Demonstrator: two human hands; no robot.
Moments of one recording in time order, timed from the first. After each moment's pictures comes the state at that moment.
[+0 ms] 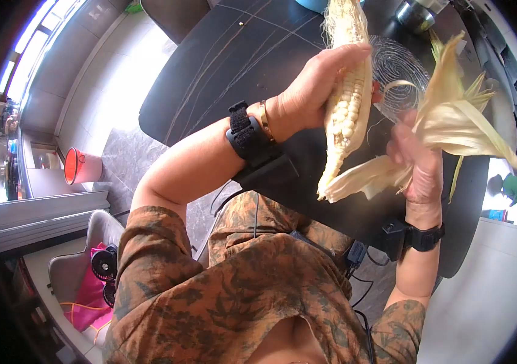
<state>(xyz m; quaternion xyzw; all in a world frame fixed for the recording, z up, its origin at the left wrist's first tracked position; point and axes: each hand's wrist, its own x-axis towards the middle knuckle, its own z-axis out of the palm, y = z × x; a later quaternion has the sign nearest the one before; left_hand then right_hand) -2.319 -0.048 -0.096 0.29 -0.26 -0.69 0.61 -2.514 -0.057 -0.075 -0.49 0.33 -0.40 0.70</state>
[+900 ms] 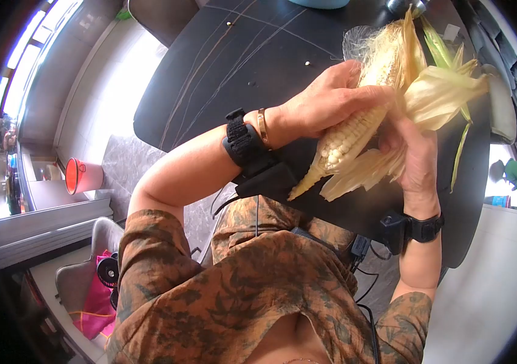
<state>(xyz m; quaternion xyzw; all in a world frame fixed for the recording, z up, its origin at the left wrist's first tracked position) -2.333 -0.041 -0.103 0.39 -0.49 -0.58 0.52 -2.510 -0.062 -0.084 -0.49 0.37 -0.40 0.68</state>
